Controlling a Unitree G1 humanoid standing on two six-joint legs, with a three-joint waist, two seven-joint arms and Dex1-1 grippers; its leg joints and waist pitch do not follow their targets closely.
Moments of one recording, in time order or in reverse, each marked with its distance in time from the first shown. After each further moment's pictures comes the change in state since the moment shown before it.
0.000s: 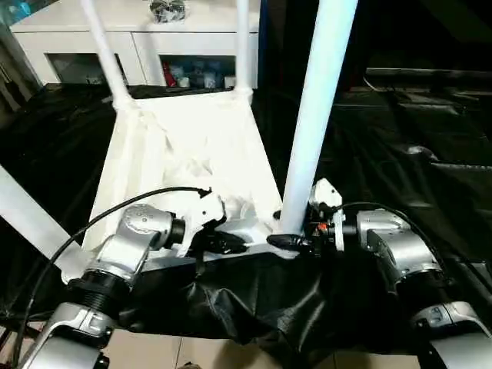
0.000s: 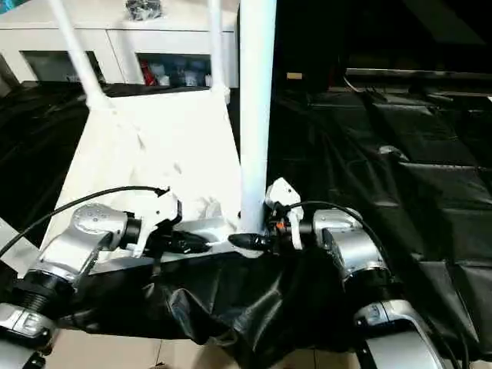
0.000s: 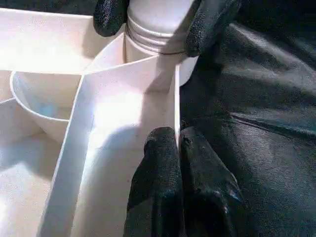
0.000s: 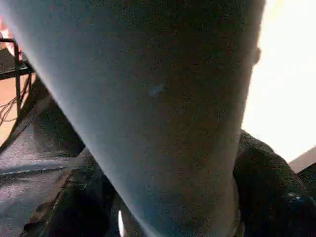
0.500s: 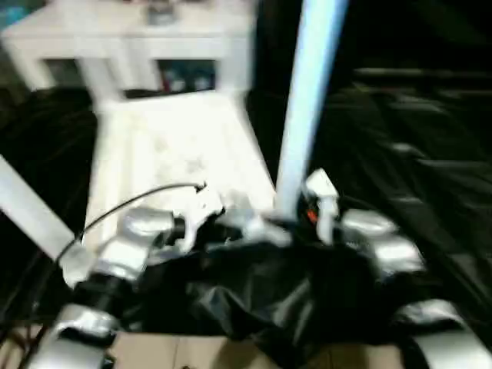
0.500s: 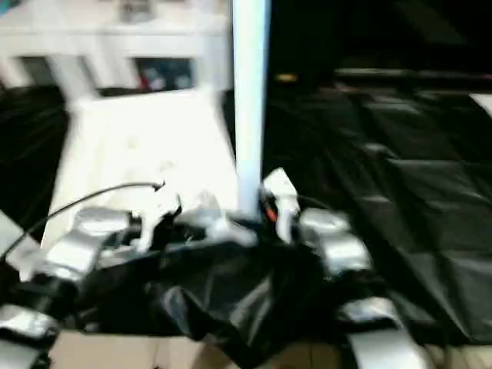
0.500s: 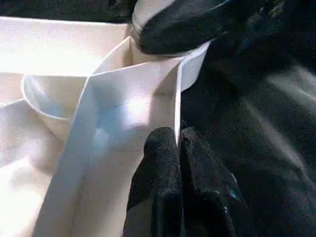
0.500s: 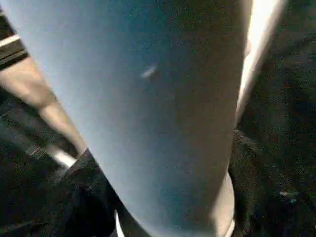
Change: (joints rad) left arm 0.003 -0.105 0.058 0.019 0.032 0.076 0.285; right arm -0.065 0.167 -0.109 0.153 -0.032 -0.028 -0.499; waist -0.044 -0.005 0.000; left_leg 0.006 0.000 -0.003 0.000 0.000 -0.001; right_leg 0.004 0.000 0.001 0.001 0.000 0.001
